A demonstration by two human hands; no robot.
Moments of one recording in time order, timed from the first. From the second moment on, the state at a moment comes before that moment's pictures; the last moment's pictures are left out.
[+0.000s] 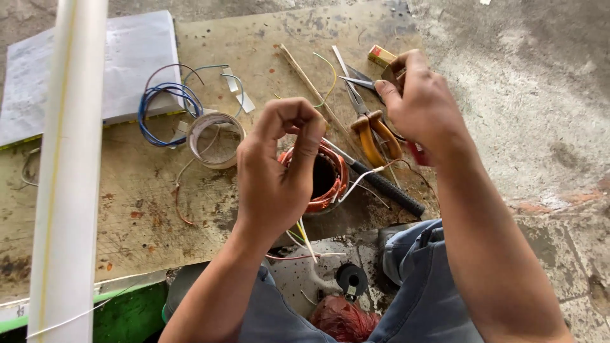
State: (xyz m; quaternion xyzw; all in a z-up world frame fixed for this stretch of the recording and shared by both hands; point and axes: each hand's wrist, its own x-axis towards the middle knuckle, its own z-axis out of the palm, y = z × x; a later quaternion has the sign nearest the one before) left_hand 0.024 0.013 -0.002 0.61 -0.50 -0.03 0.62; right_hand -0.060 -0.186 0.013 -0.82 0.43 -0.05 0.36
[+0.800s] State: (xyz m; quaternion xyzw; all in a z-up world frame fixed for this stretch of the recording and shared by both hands) left_hand 0.032 0.036 -0.006 0.54 -0.47 0.03 0.70; right_hand -0.116 -0.138 0.034 -0.77 0.06 -0.55 0.33
